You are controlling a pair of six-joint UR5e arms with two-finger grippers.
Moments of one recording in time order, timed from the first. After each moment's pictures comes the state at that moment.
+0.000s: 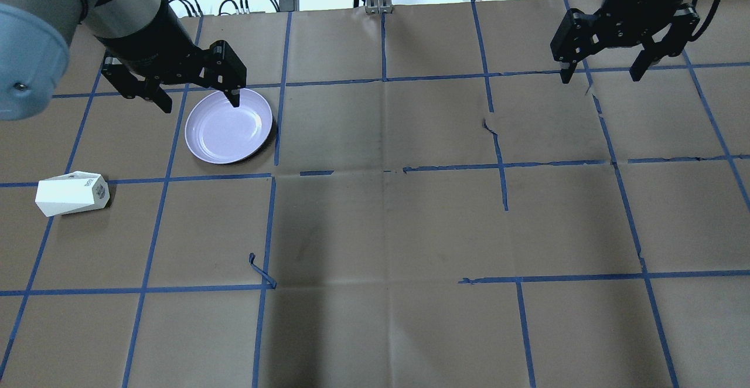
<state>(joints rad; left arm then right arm) -1.59 -1.55 -1.57 -1.53 1.58 -0.05 1.47 -1.48 1.43 -1.44 -1.60 -0.06</state>
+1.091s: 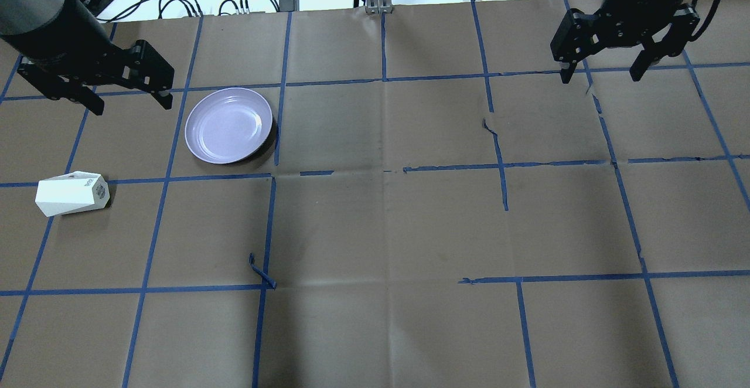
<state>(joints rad) -1.37 -1.50 -1.57 -1.63 1.58 0.13 1.47 -1.48 1.43 -1.44 -1.60 -0.06</state>
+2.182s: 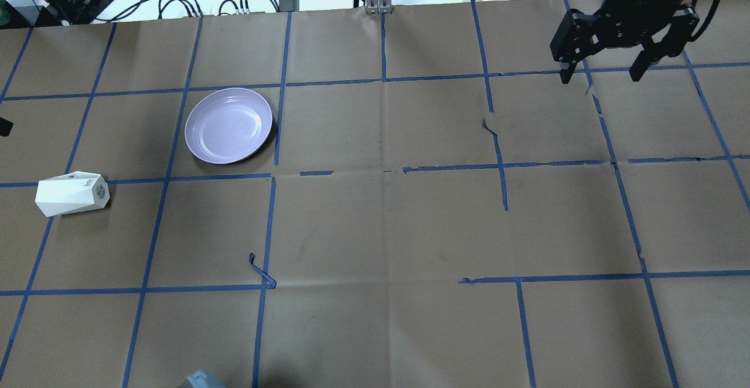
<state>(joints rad) -0.80 -1.66 -1.53 -1.65 1.37 0.90 1.47 -1.48 1.43 -1.44 -1.60 -0.06</state>
